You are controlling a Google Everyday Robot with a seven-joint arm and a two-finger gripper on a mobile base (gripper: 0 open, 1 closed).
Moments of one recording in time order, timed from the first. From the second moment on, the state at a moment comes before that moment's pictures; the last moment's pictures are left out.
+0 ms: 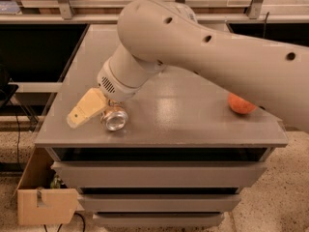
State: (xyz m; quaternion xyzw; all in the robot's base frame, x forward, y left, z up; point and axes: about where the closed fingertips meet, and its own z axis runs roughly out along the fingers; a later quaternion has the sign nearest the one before) arm 0.499 0.123 0.861 -0.41 0.86 0.21 0.22
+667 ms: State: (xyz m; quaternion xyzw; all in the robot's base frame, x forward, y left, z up) arm 0.502 0.128 0.841 -0.41 0.86 0.22 0.20
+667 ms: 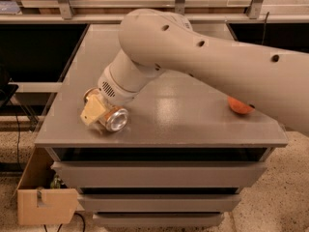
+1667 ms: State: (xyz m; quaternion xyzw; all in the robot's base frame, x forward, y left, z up) arm 0.515 0.108 0.861 -0.40 0.86 0.20 0.22
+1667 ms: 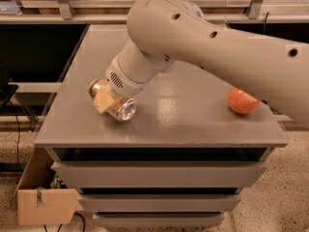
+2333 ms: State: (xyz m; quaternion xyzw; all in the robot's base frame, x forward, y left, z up) arm 0.518 0.083 0.914 -0.44 0.82 0.22 0.29
